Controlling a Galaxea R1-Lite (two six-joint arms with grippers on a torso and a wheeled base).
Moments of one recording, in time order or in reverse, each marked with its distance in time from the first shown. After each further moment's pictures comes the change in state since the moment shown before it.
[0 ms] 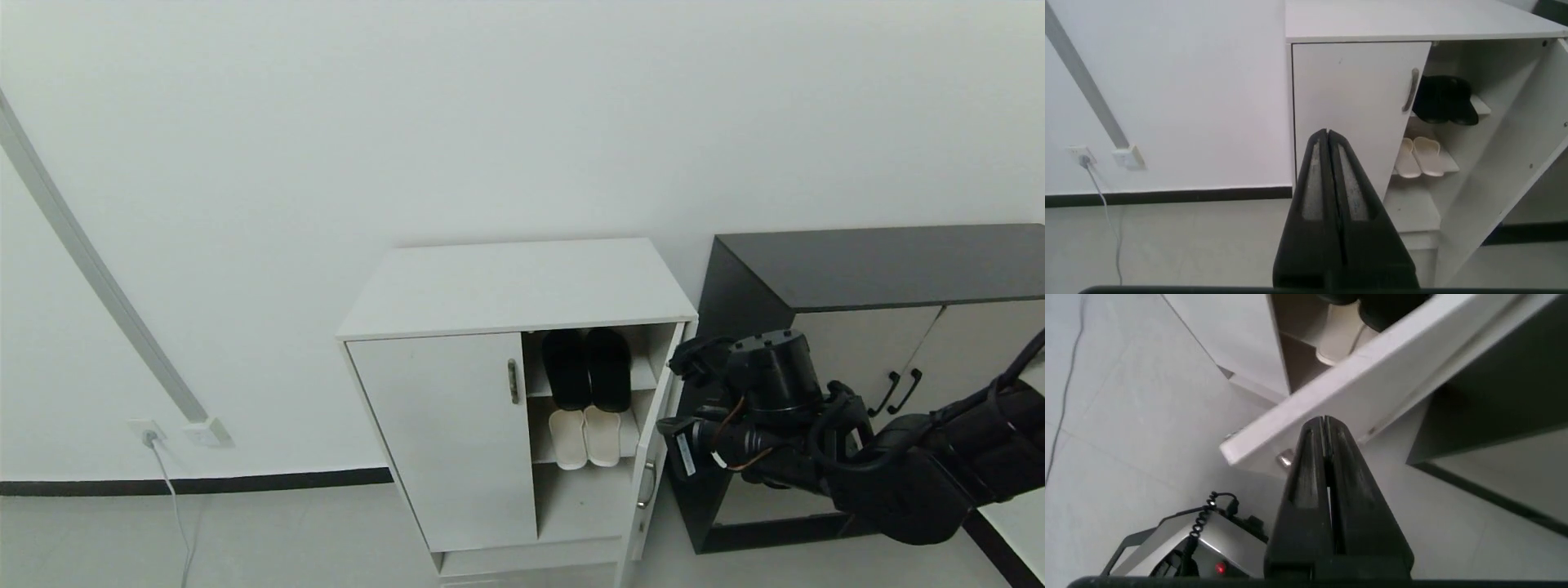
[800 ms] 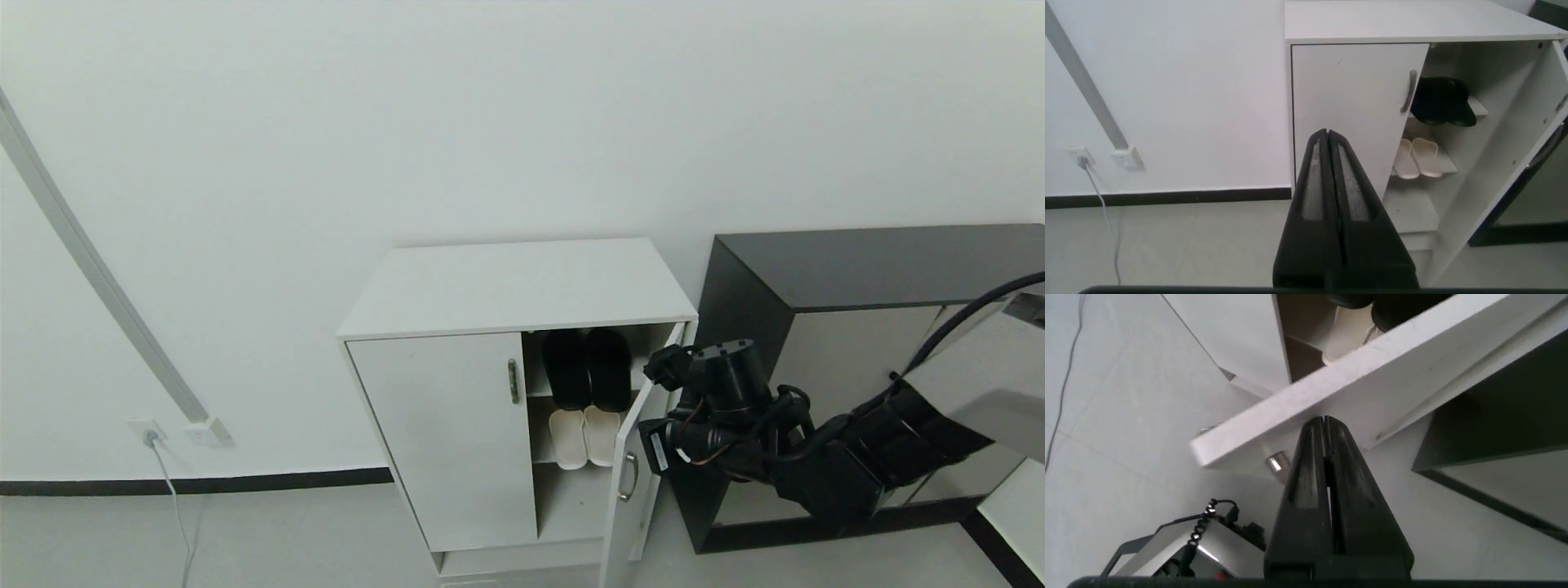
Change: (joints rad) left arm 0.000 0.000 0.000 0.000 0.001 -0.001; right arm -0.003 0.162 -0.105 -0.045 0.001 0.010
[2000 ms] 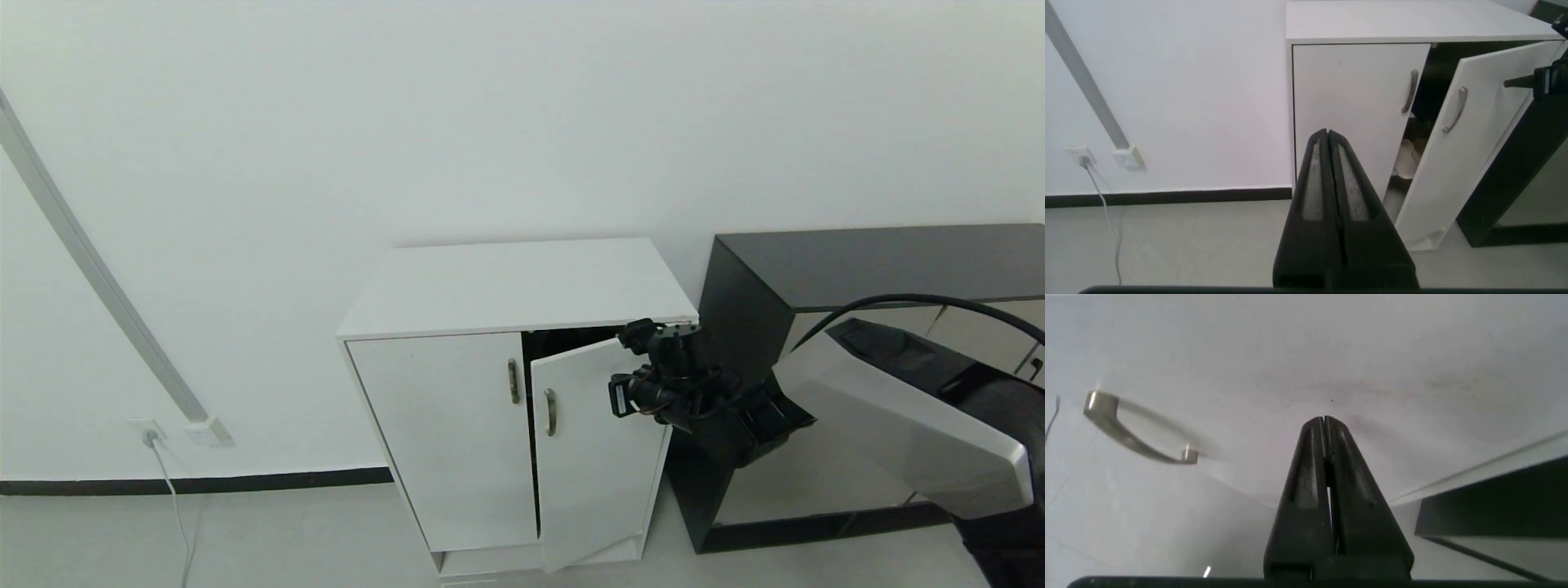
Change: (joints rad) left arm 0.000 0.000 0.000 0.000 0.001 0.000; right arm -0.080 0.359 -0.459 -0.089 -0.005 0.020
